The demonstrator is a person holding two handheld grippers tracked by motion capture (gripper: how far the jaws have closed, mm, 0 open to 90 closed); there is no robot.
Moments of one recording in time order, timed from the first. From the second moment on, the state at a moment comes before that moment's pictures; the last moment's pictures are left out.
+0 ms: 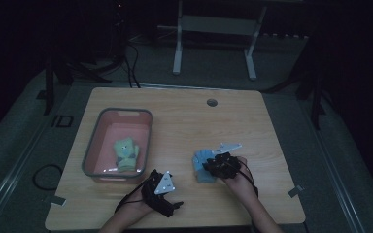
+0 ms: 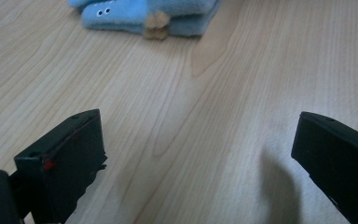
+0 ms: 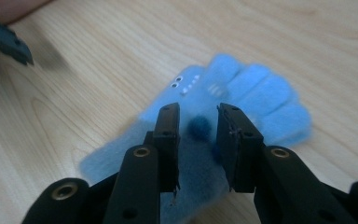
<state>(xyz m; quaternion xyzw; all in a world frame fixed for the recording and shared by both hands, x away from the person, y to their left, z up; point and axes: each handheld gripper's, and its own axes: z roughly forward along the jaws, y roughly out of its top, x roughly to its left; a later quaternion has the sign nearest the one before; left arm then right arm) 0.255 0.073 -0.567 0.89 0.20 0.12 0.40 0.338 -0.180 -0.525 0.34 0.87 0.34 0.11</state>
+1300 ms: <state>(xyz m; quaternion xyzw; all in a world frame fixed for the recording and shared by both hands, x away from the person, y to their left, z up) 0.280 0.009 -0.536 0.90 0.12 0.12 0.40 0.354 -0.231 -0.492 0.36 0.84 0.38 0.09</state>
